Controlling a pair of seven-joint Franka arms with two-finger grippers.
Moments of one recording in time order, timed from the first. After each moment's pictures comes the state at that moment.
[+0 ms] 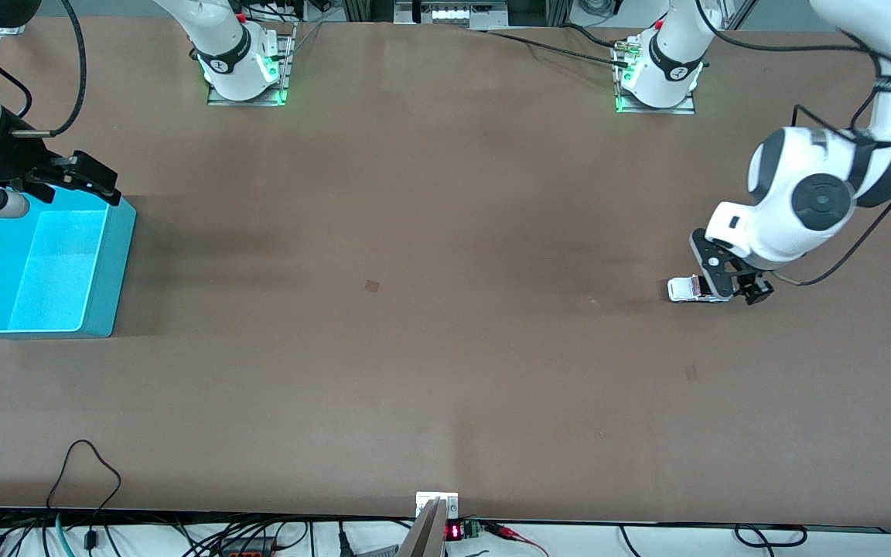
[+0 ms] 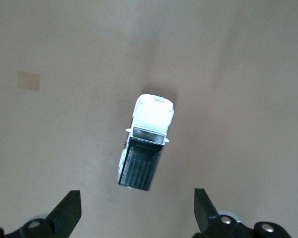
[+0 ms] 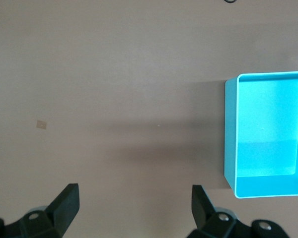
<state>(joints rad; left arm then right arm) 0.01 0.24 -0.04 -2.14 0.28 2.30 1.08 0.04 0.02 0.03 -1.61 0.00 1.63 0.10</state>
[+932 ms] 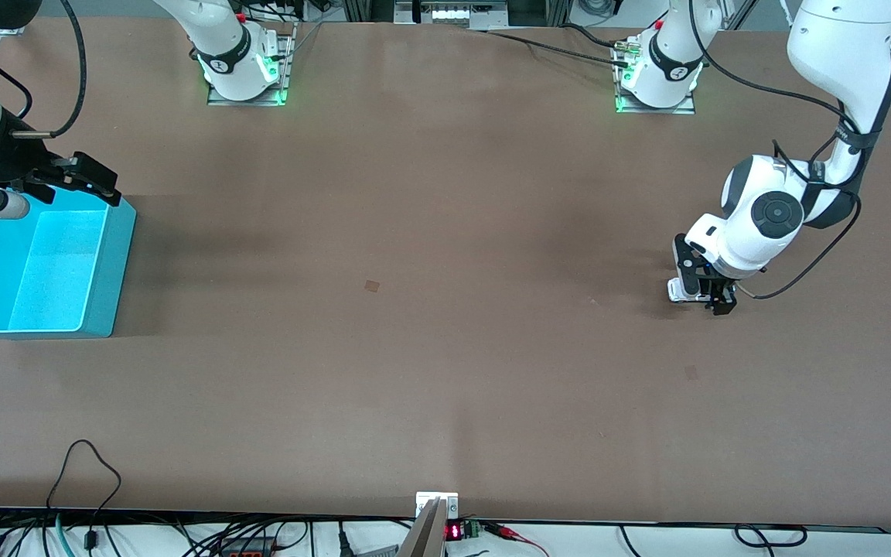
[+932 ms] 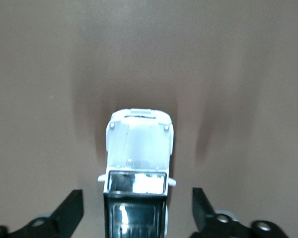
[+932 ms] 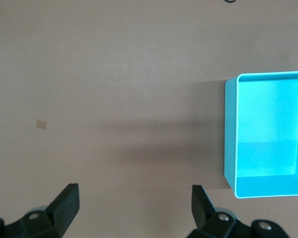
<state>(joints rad) 0.06 0.40 -0.04 -2.24 0.33 2.63 1.23 0.04 0.02 0.03 -1.61 0.00 1.63 0.10</state>
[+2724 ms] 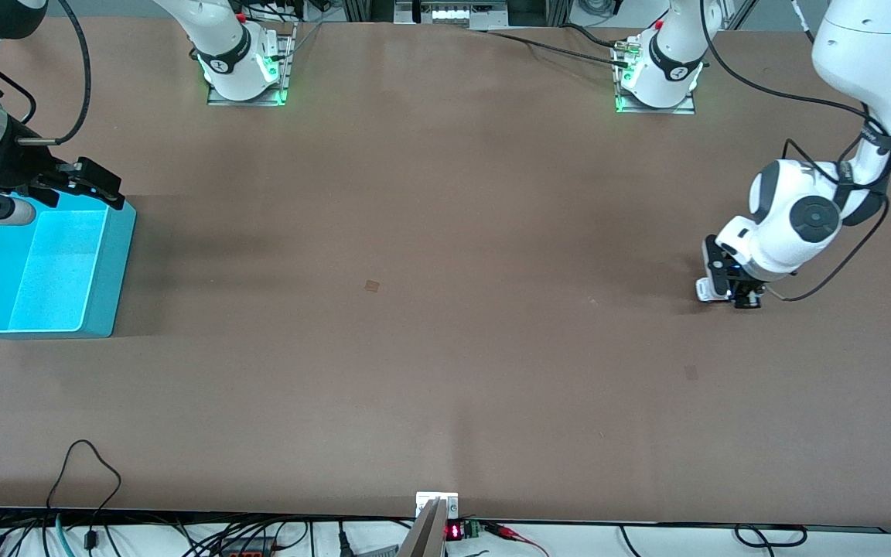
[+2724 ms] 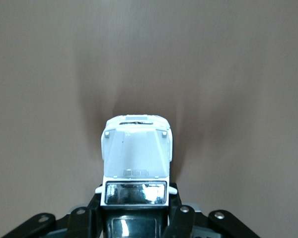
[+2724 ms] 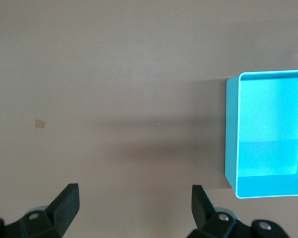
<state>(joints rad) 0.22 0.42 -0.04 -2.22 0.33 2.64 1.37 0.04 0.03 0.03 -1.61 0.00 1.63 0.10</state>
